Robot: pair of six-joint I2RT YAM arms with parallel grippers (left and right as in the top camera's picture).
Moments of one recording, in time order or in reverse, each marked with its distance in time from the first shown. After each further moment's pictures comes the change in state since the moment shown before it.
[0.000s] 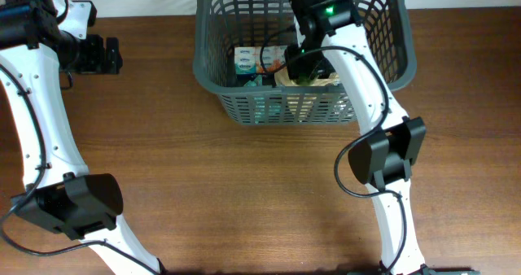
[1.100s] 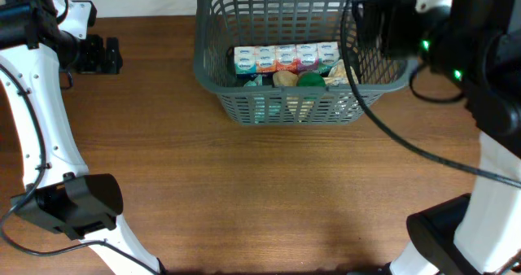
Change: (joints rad) left arm 0.000 0.000 0.000 0.000 0.000 0.000; right arm -0.027 -0.619 0.310 -0.123 0.113 -0.017
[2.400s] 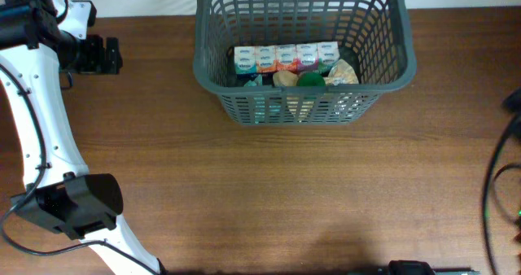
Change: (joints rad) left arm 0.000 0.000 0.000 0.000 0.000 0.000; right arm -0.394 -0.940 -1.298 0.674 0.389 0.319
